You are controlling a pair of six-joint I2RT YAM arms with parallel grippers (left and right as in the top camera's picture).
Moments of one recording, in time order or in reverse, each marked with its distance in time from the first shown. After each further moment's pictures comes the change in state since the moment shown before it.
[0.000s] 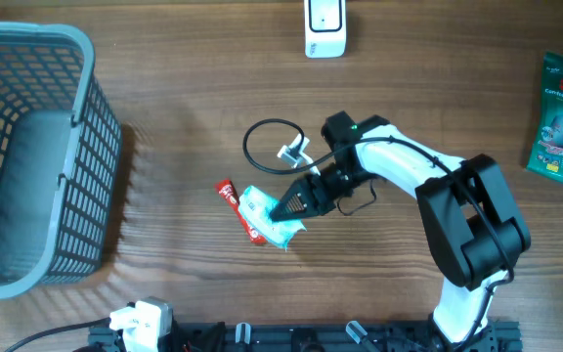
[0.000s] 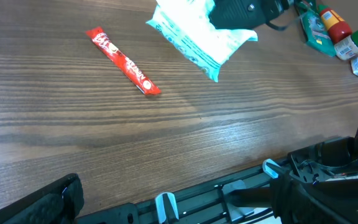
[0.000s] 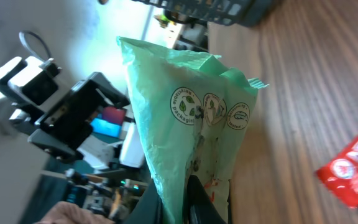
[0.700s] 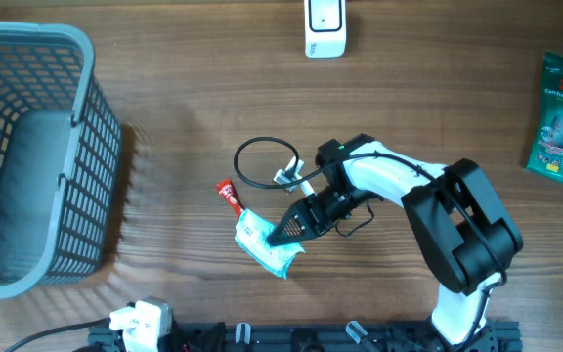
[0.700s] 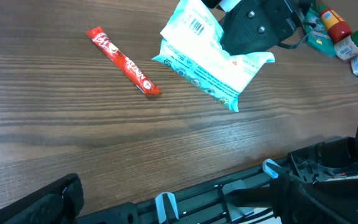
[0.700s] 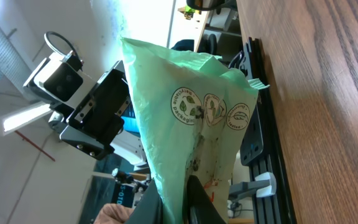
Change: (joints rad) left arm 0.000 0.000 0.000 0.000 0.000 0.000; right arm 0.079 0.000 -0.077 -0.126 -0.087 -0.023
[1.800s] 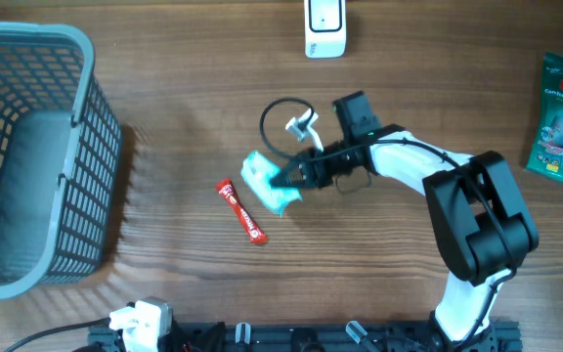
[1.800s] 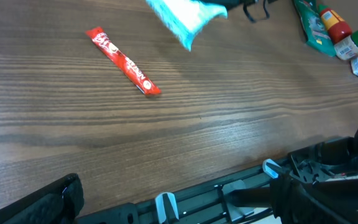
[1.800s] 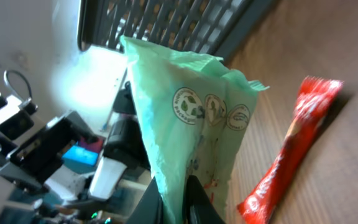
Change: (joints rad) left arm 0.000 0.000 0.000 0.000 0.000 0.000; right arm -0.161 0.000 -0.016 0.966 0.119 0.682
